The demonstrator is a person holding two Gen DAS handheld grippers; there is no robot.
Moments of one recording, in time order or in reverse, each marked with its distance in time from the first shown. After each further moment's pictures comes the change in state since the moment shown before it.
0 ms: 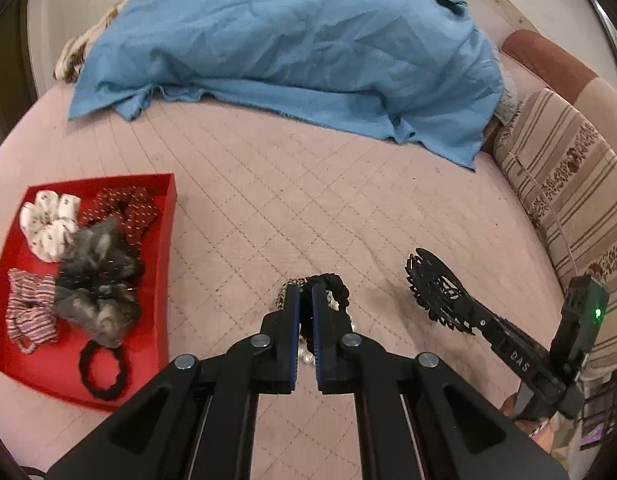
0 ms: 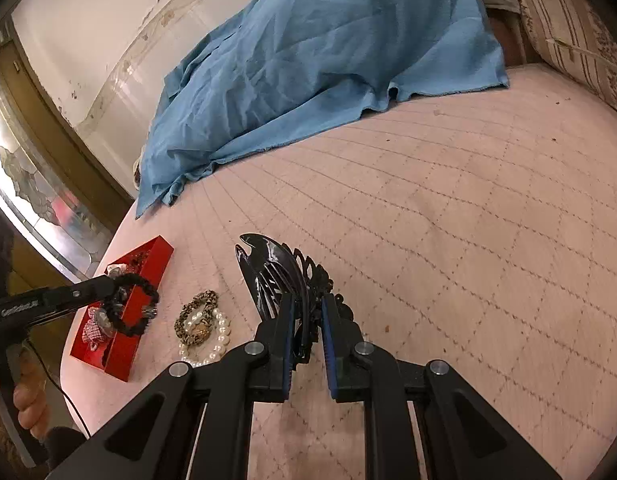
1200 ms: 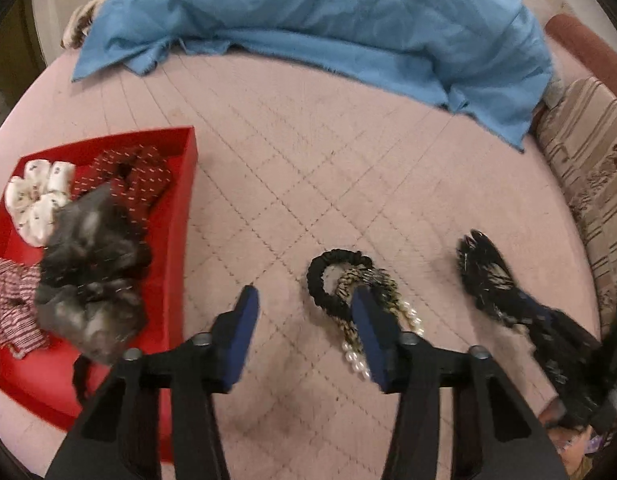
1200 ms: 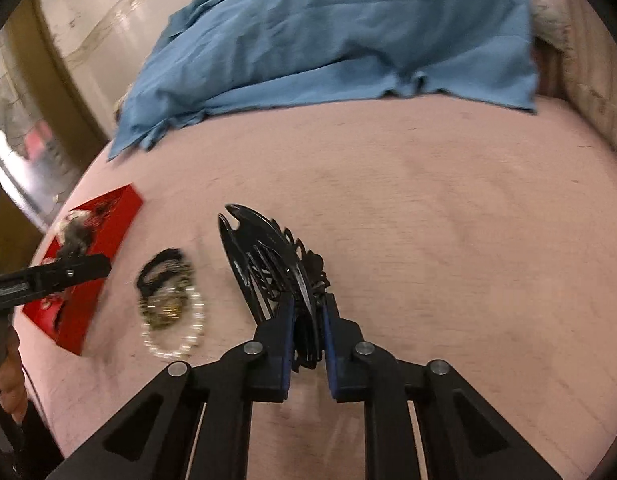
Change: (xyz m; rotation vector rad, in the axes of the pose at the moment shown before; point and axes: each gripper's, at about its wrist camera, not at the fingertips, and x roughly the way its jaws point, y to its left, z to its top) left arm 0.076 0.039 0.008 -0.065 0.151 0.091; right arm 0.038 0.026 0.005 -0.185 0.117 -0.175
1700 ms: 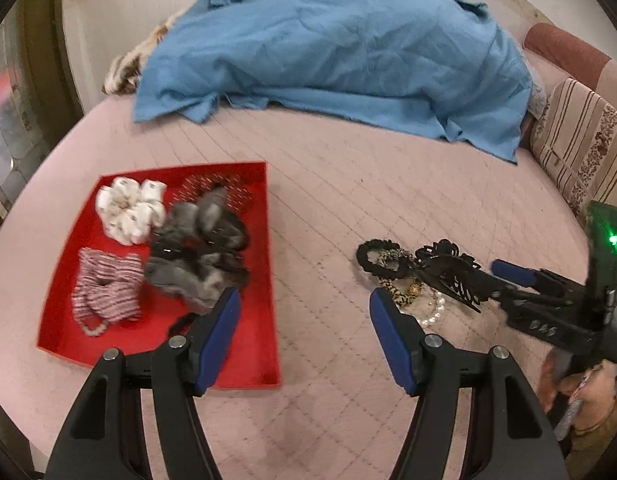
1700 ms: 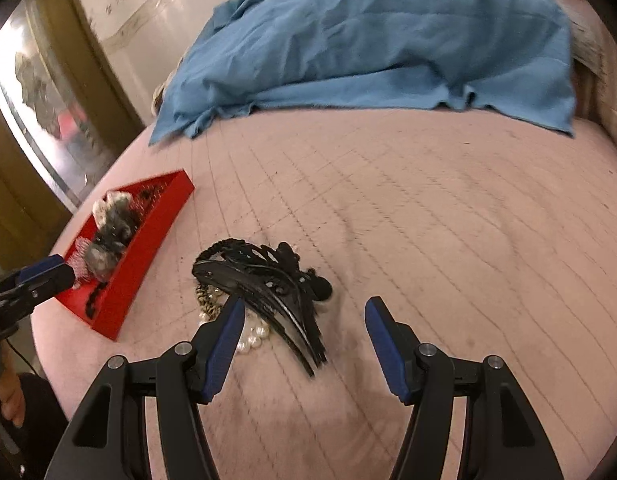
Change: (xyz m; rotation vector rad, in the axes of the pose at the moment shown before) left arm -0.082 0.027 -0.055 0.059 -0.206 0.064; right arm 0.006 0.052 -0.004 -0.092 0.015 0.123
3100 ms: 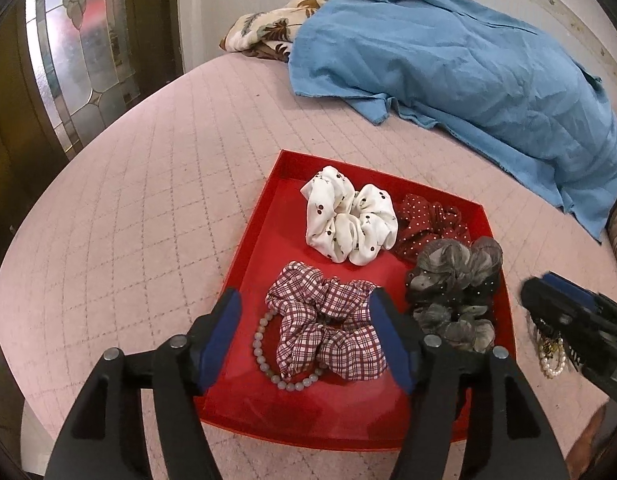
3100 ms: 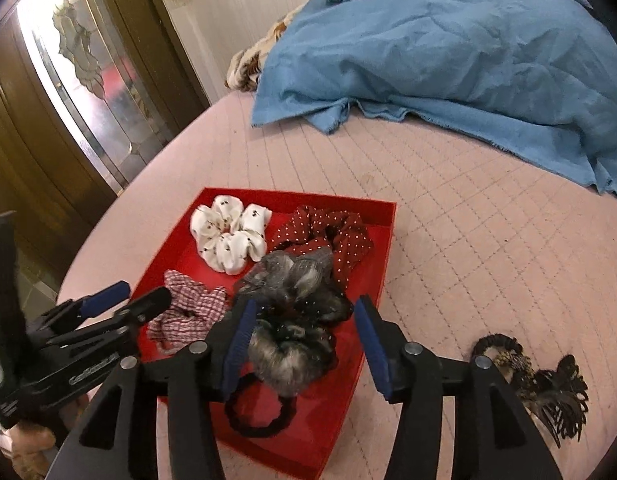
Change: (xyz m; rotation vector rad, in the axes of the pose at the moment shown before) left arm 0.001 0.194 0.004 -0.257 -0.018 0.189; right arm 0.064 0.216 0.070 -0.124 0.043 0.097
